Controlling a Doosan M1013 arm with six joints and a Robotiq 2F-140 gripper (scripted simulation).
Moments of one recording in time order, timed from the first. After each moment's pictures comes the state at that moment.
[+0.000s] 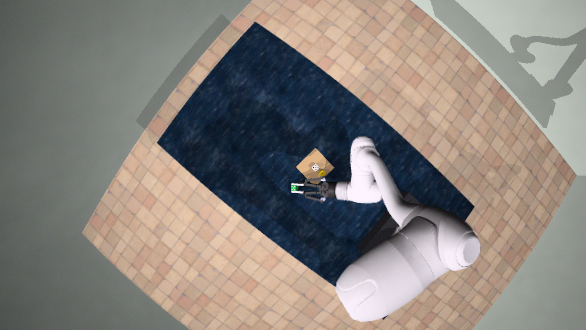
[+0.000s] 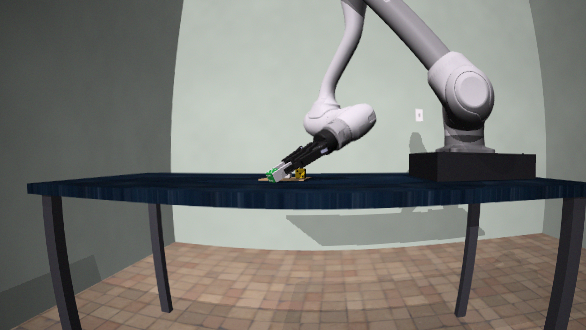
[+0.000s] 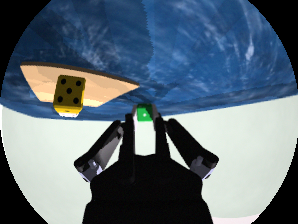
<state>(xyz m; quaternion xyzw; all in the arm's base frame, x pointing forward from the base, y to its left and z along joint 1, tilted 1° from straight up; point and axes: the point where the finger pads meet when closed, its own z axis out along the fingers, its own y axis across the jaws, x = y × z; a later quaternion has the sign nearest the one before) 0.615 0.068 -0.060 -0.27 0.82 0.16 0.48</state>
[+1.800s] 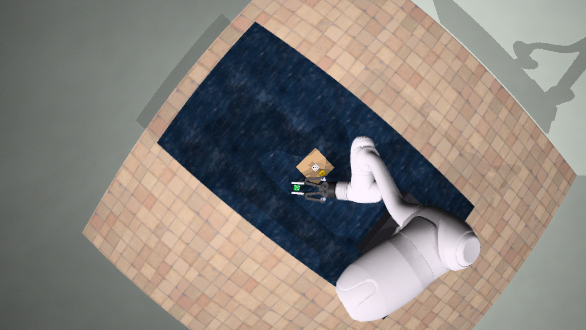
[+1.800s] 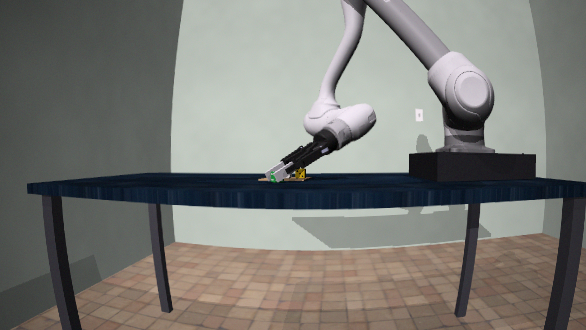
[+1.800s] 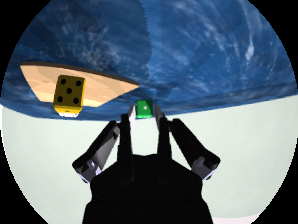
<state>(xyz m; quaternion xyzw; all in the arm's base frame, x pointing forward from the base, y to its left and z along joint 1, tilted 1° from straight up) 0.615 0.068 -0.060 -0.27 0.82 0.16 0.48</state>
